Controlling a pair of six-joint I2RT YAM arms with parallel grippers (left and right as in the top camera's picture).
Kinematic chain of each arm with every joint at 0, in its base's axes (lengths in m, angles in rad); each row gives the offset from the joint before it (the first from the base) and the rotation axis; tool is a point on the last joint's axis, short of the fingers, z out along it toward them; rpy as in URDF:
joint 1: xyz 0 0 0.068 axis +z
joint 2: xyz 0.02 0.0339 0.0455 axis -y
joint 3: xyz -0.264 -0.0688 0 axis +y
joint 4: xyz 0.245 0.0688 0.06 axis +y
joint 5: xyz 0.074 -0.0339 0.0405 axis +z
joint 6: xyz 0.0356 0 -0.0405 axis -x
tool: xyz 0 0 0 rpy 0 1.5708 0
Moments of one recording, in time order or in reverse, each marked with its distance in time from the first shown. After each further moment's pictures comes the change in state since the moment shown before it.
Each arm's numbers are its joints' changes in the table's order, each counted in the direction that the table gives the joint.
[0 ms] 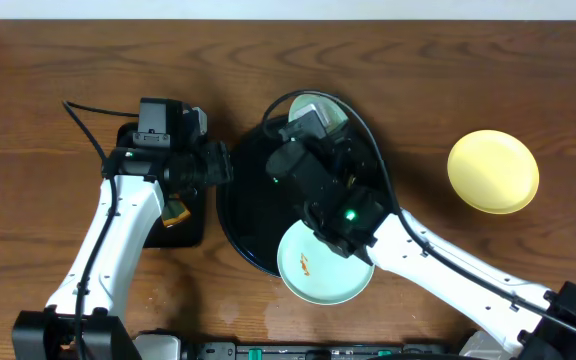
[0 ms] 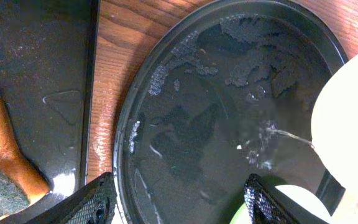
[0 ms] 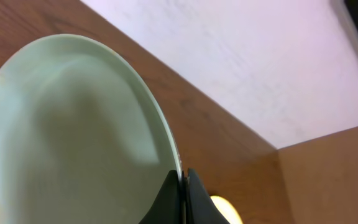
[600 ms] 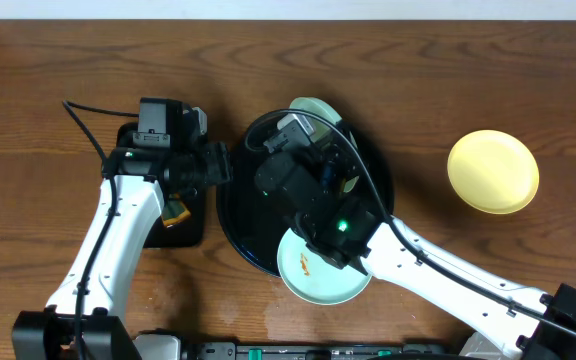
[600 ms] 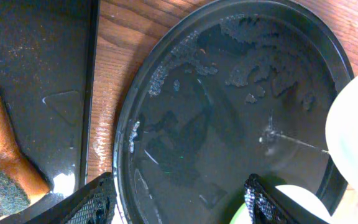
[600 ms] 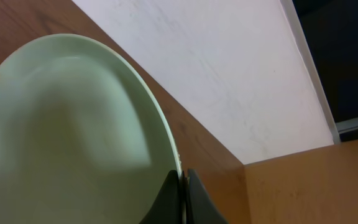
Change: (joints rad) left arm 0.000 0.000 0.000 0.000 0.000 0.000; right arm 0.055 0.000 0.000 -0.040 -0.087 0.155
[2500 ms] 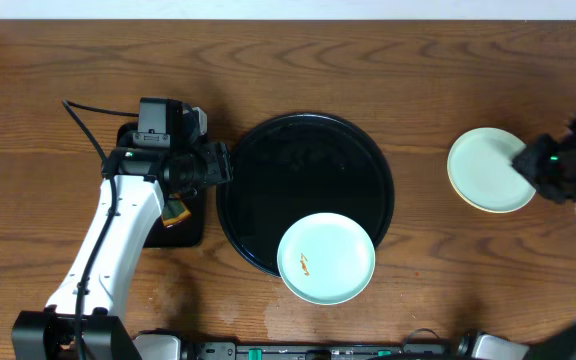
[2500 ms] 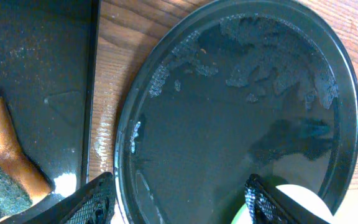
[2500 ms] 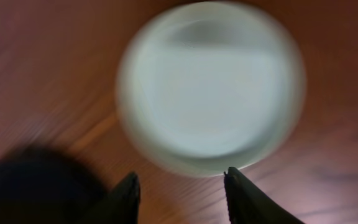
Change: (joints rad) left arm 0.000 0.000 0.000 0.002 0.002 -0.006; right arm -1.295 0.143 0.016 0.531 1.318 -0.688
